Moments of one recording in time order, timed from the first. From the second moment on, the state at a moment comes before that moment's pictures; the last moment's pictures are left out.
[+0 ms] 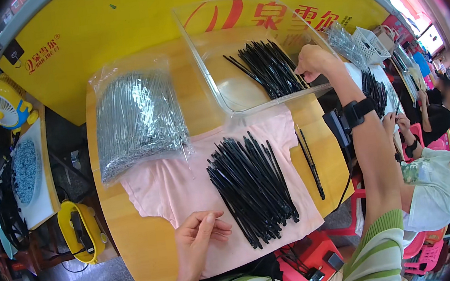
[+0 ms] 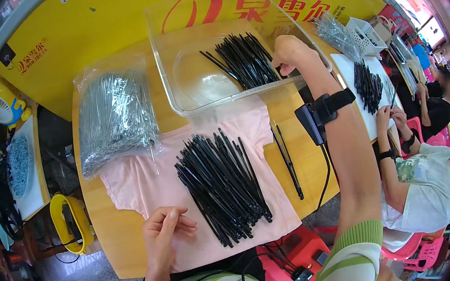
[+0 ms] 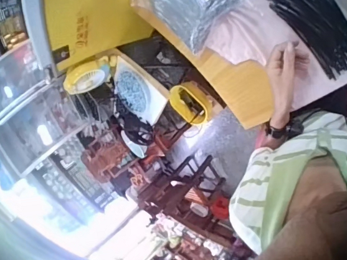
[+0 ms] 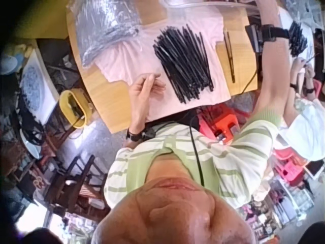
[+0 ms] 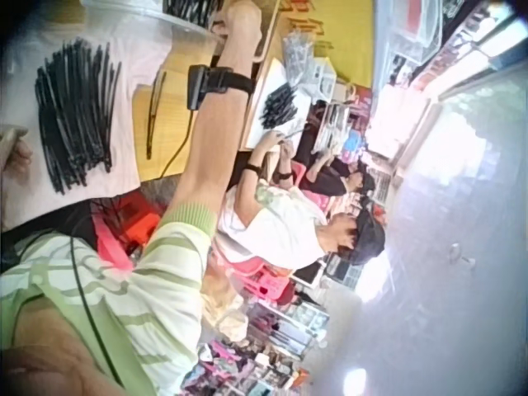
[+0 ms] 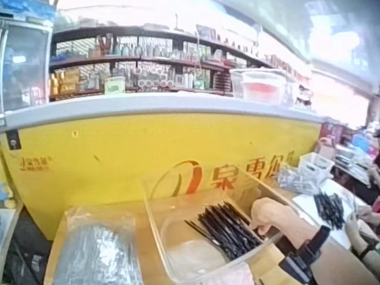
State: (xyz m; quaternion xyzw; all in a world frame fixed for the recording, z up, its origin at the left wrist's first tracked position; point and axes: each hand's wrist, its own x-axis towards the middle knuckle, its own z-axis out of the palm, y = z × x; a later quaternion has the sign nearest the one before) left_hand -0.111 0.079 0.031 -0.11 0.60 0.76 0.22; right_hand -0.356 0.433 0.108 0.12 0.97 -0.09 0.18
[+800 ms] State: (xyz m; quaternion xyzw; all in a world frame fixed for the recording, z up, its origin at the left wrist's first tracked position) left_hand -0.109 0.072 0.024 -0.07 0.62 0.76 0.19; right_hand -0.186 0.324 0.152 -0.03 0.95 -0.28 -0.11
